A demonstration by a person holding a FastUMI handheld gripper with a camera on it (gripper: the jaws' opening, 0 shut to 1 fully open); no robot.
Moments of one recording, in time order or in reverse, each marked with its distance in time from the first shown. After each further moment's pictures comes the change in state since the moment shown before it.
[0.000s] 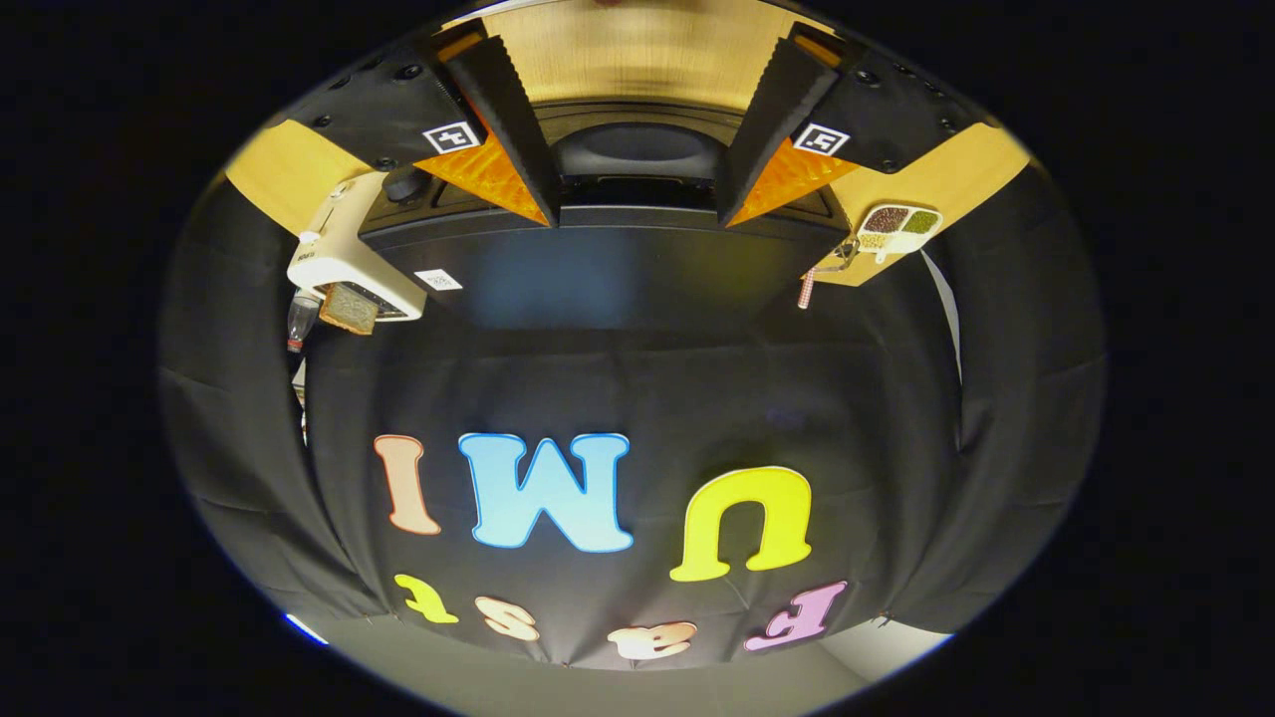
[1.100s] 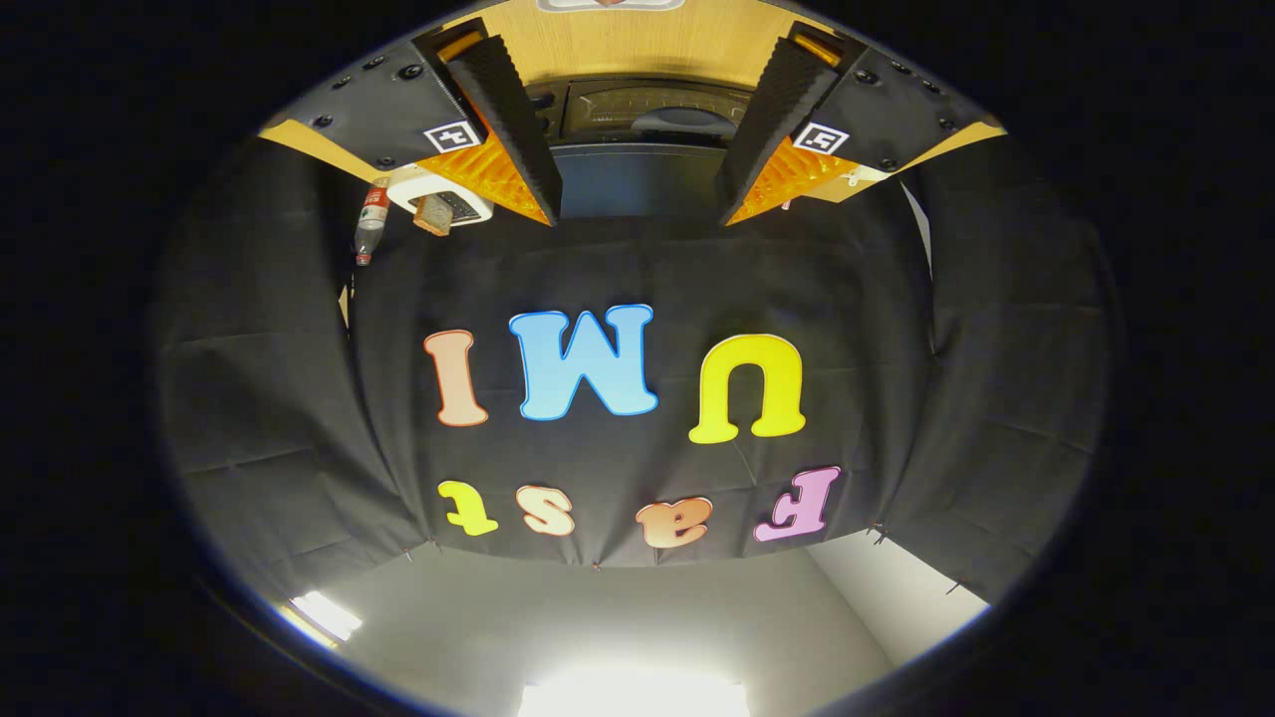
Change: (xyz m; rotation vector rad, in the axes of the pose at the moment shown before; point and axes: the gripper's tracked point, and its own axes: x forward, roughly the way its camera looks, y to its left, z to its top) arm -0.139 -0.041 0.108 0.039 -0.301 0.019
